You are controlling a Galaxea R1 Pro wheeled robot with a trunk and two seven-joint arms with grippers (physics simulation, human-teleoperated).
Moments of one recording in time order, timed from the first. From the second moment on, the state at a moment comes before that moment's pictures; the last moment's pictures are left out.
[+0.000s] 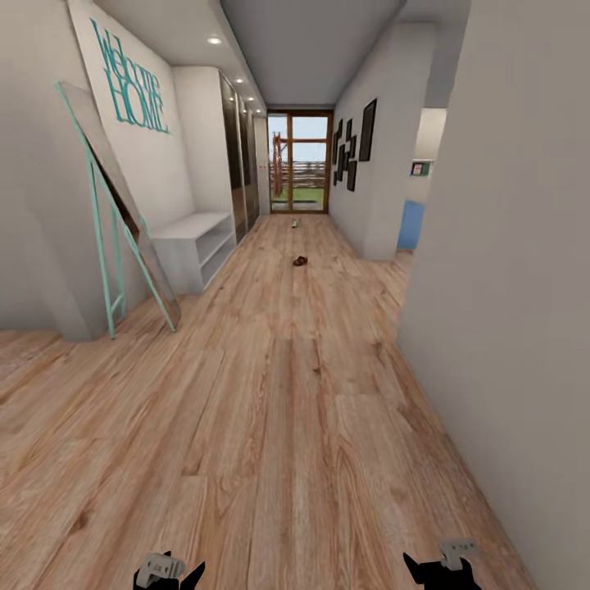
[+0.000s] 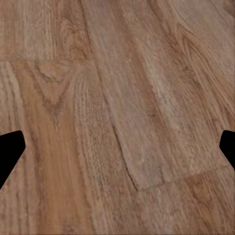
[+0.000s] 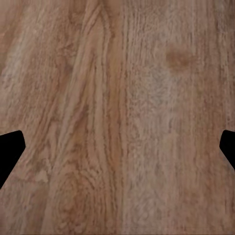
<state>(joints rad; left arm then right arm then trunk) -0.24 0.16 -0.01 -0.42 0.18 -0.34 -0.54 -0.46 -0.18 -0.09 -0.04 0.01 -0.38 0.35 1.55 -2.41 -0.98</state>
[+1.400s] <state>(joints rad) -0.23 0.16 -0.01 -0.40 0.19 -0.37 -0.54 -0.46 -0.18 -0.09 -0.04 0.00 -0.39 0.35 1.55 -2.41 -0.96</state>
